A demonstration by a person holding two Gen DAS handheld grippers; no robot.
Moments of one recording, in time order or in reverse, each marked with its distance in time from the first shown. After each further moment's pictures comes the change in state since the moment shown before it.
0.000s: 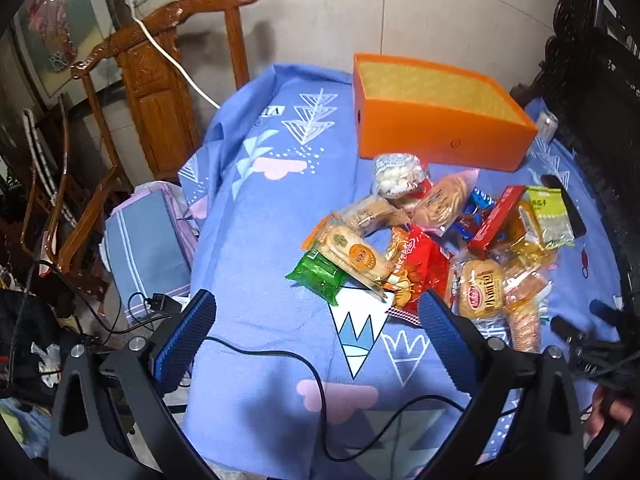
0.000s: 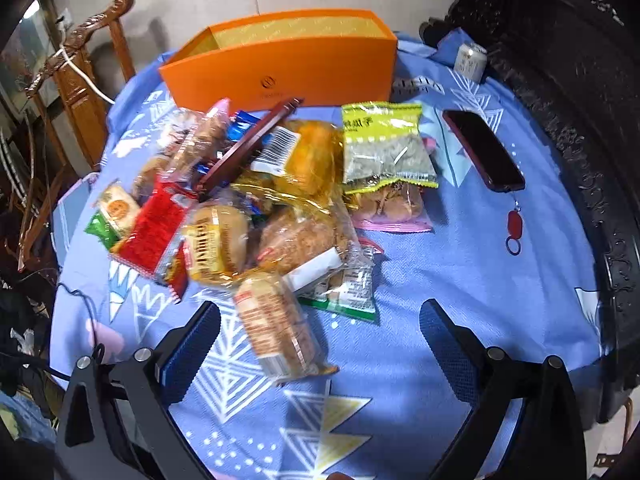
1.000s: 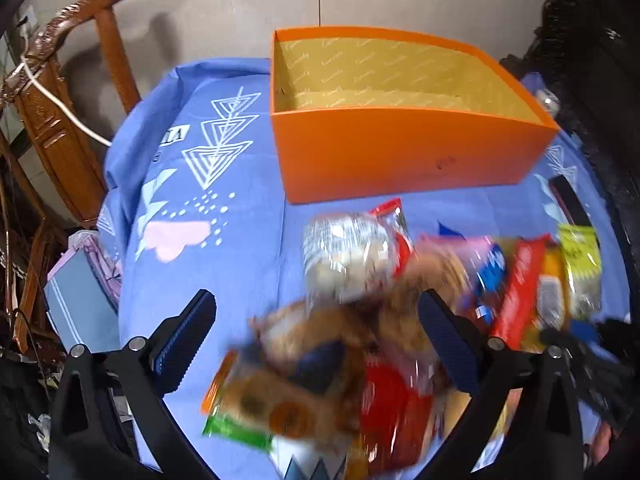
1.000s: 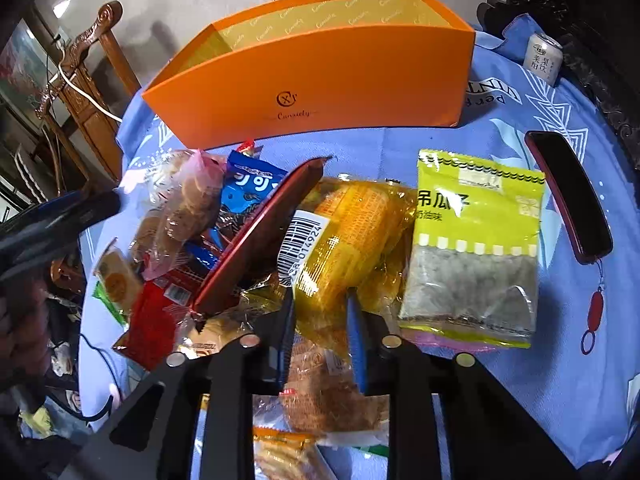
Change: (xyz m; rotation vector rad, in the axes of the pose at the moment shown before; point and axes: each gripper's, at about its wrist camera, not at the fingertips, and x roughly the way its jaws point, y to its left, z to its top) left arm 0.153 -0.075 0.119 0.129 0.081 -0.110; right arm 0.069 0.001 0.092 -0.015 0.069 0.186
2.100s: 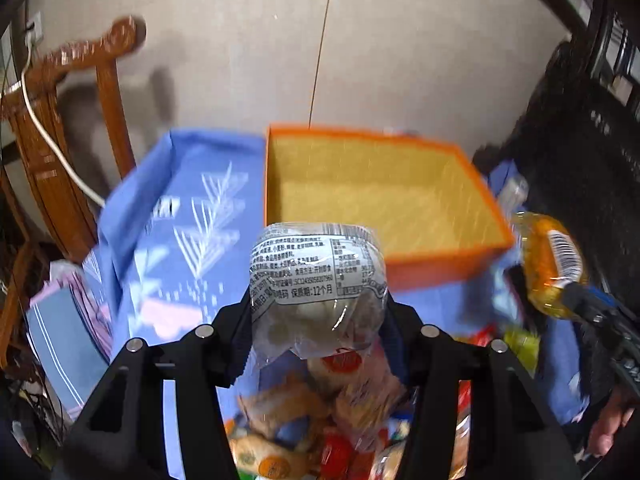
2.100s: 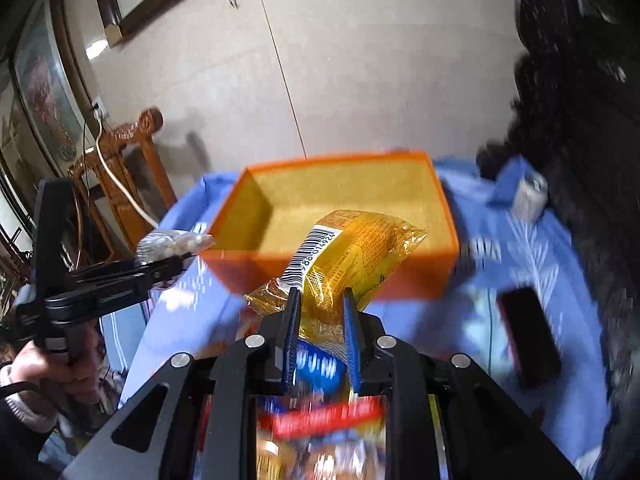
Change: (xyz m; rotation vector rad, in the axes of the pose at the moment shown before) left arm -0.071 0.021 0.081 -0.089 -0.179 -0.126; right arm -0.107 0.020 0.113 -0.072 -0.367 0.024
